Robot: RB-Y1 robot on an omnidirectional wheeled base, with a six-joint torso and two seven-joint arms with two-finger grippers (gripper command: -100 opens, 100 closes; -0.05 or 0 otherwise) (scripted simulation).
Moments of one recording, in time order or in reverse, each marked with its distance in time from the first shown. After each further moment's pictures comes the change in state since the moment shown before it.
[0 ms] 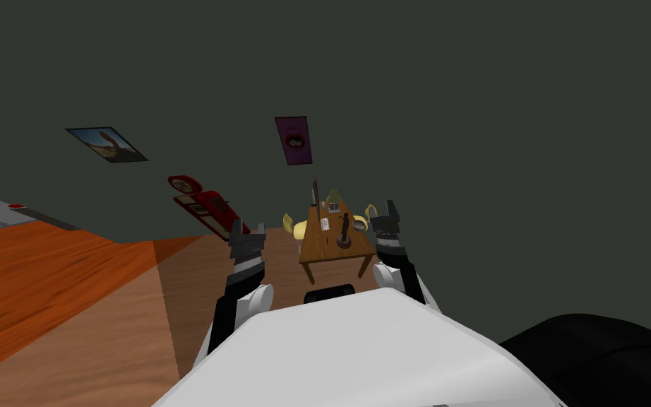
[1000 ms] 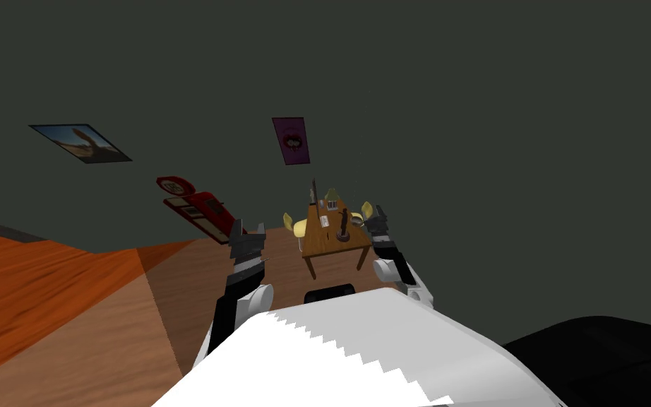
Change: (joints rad) left arm 0.000 0.000 0.000 0.000 0.000 0.000 0.000; right arm -0.110 -0.143 -0.036 0.196 -0.129 0.100 -0.163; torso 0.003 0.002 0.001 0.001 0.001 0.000
